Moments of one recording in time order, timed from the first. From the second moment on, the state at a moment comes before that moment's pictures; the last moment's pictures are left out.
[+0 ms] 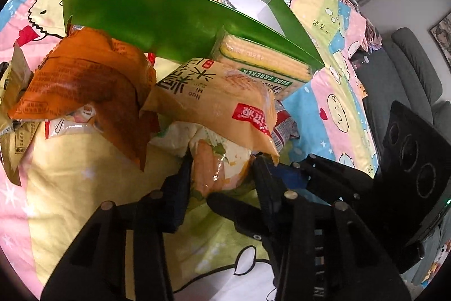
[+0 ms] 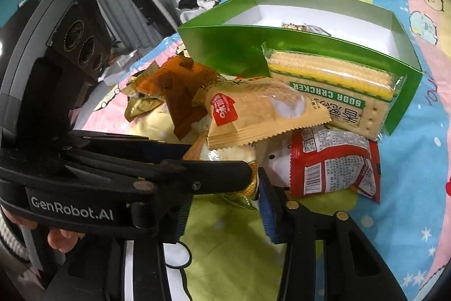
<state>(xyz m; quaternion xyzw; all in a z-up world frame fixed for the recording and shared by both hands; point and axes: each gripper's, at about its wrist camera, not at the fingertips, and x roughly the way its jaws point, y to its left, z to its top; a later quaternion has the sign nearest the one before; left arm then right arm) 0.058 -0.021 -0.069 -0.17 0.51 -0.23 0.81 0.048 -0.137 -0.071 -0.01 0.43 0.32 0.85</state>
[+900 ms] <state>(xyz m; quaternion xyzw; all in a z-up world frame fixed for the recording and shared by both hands) -0.008 -0.016 -0.006 -0.13 0.44 -0.24 0.85 -0.017 -0.135 -0.022 0.01 0.36 0.33 0.87</state>
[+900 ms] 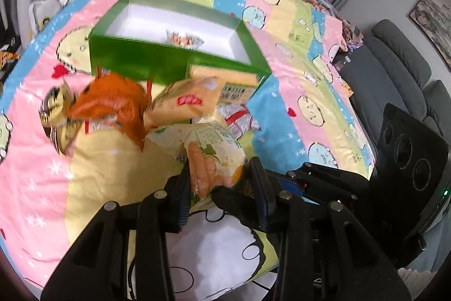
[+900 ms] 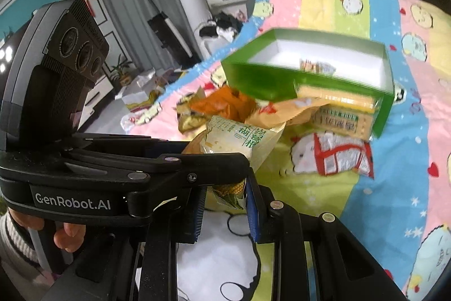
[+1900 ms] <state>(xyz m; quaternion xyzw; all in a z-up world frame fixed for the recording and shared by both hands) 0.112 -0.048 0.040 -0.11 0.41 -0.28 0.86 0.075 -0.168 0.030 0.03 0.29 0.27 0.92</state>
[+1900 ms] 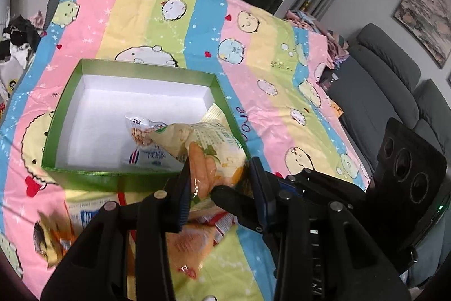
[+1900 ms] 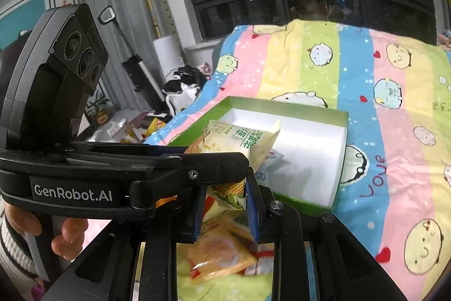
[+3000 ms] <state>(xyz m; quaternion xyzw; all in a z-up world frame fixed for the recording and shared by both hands) 0.094 0.016 0.043 -0.12 0.39 -0.18 0.90 0.072 -0.205 0.017 0.07 0.32 0.22 0.92</state>
